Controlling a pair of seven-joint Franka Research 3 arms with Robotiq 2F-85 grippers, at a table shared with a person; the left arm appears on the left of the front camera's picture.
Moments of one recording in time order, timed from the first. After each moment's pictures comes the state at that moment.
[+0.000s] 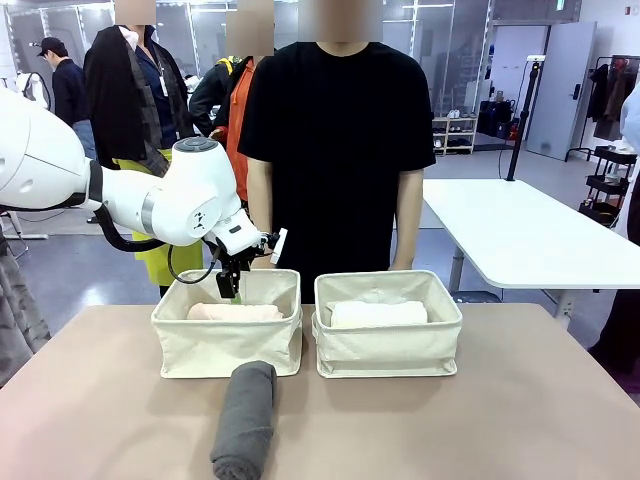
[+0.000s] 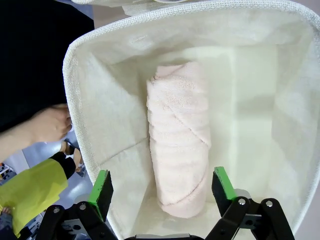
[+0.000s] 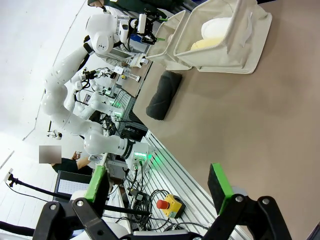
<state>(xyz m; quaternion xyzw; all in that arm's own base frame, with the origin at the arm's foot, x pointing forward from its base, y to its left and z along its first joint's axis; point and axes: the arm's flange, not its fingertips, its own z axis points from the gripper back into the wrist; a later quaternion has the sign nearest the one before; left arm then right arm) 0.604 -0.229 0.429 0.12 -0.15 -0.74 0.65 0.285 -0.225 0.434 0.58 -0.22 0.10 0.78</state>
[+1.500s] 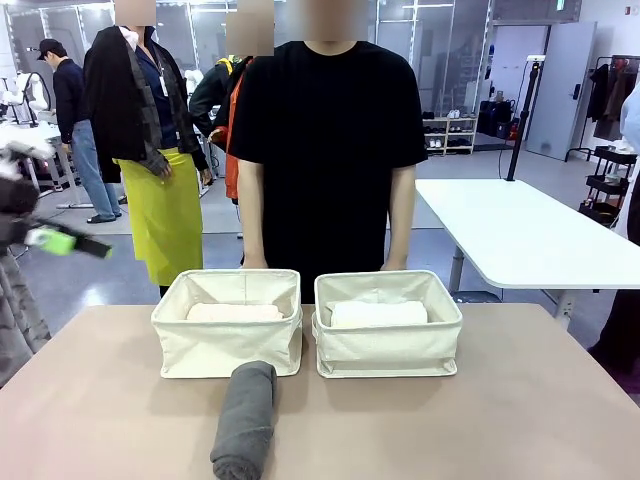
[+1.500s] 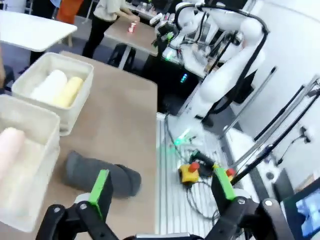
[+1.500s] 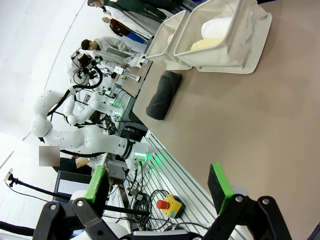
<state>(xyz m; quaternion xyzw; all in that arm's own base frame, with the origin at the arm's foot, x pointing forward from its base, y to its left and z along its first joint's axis) 0.373 0.048 0.522 -0.54 -0.29 -0.46 0.65 0.285 -0.225 0.434 0.58 -0.22 0.10 0.78</state>
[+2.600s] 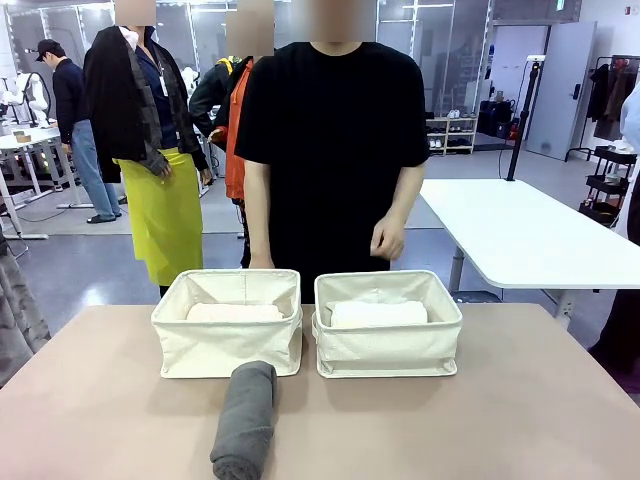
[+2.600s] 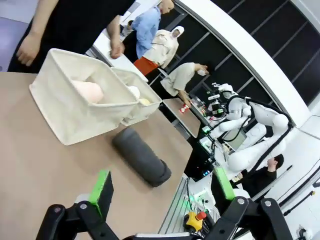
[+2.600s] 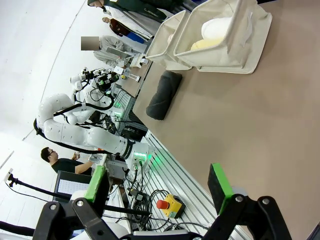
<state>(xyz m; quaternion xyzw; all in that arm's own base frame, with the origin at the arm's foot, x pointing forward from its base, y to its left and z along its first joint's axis) 0.288 0.229 0.372 -0.57 -0.40 -0.15 0.70 0.285 -0.225 0.434 0.58 -0.22 0.10 0.78</state>
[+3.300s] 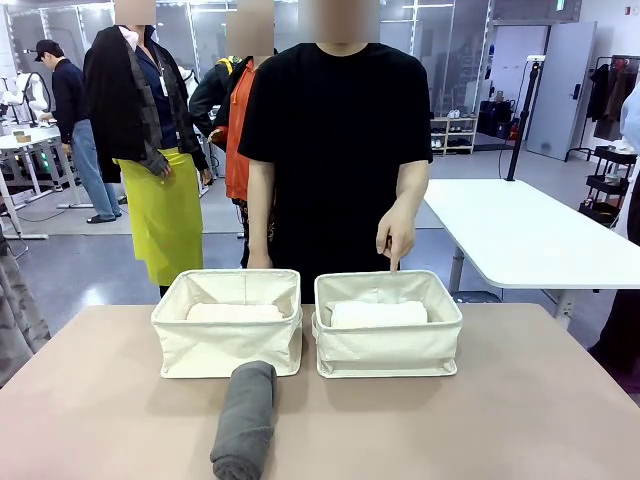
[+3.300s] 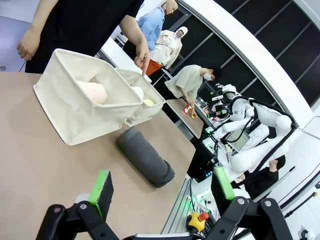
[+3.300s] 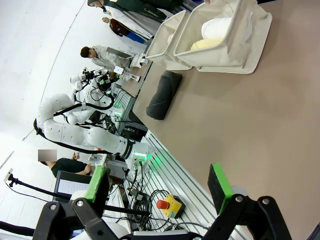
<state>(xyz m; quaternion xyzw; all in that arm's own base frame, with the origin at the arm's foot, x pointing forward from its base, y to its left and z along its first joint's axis) 0.290 0.228 0.372 -0.57 -0.40 -0.15 0.70 0.285 -0.225 0.434 0.58 -0.22 0.10 0.78</state>
